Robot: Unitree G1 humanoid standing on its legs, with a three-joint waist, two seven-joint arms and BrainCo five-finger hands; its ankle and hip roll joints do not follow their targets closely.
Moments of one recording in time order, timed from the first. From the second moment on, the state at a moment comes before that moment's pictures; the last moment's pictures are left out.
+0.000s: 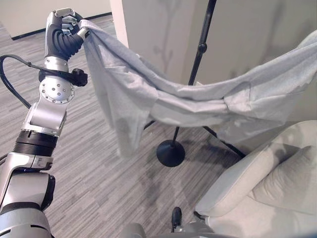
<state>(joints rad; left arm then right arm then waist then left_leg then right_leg) -0.77 0.94 -0.19 0.28 -0.11 -0.12 0.34 -0.53 -1.03 -0.11 0.24 0.24 -0.17 -0.41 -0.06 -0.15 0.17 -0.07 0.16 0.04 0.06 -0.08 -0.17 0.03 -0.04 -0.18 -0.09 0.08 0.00</state>
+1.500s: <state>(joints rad) -0.51 0.99 0.15 -0.05 -0.38 -0.31 0.36 -0.28 -0.98 -0.46 -0.10 0.09 -0.28 -0.45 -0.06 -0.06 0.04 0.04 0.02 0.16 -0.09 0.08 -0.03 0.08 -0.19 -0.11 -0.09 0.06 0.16</state>
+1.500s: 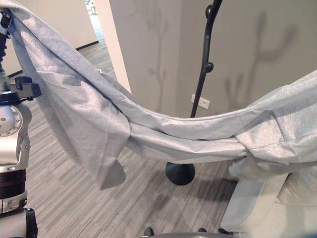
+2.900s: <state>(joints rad) -1.53 0.81 -0.77 1.17 -0.39 -0.08 0.35 -1.47 -0.90 0.81 1.23 0.16 0.05 -0.36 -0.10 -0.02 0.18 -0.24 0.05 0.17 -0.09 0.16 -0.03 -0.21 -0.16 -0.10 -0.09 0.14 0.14</state>
